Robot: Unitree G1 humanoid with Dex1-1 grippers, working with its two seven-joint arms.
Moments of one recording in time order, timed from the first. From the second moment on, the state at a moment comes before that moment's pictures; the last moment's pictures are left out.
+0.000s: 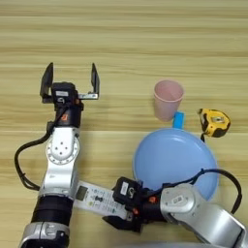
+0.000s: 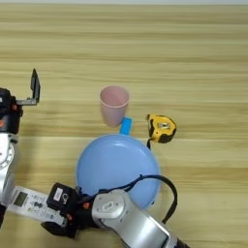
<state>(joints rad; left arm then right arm) -0.18 0.05 0.06 0.25 0.04 -0.51 0.06 -0.04 -0.28 0.82 -0.36 0.00 0.67 0.56</state>
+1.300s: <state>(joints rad) -0.18 0.05 0.07 0.25 0.03 -0.52 0.05 -0.05 -0.31 -0.07 -0.38 0.35 0.56 0.49</state>
